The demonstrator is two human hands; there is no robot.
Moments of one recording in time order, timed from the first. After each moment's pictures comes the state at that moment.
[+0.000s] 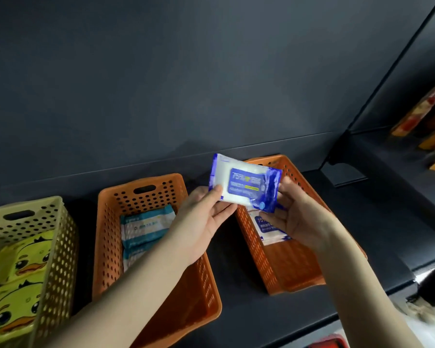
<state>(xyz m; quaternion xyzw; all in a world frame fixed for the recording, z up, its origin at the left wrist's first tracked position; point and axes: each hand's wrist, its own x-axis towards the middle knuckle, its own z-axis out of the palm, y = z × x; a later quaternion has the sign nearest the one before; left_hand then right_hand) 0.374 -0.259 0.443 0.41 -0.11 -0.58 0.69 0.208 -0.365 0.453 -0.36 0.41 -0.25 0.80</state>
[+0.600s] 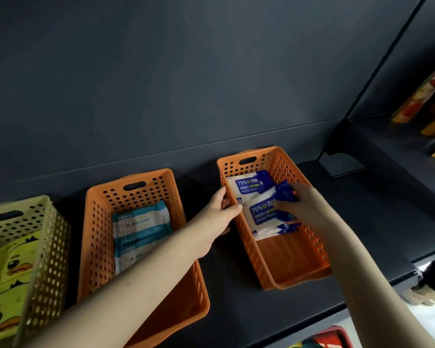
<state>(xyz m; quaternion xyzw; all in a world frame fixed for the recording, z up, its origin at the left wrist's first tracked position) 0.352 -0.290 0.405 0.65 -0.25 -0.57 0.44 0.178 -0.405 0.419 -0.71 0.56 -0.09 0.42</state>
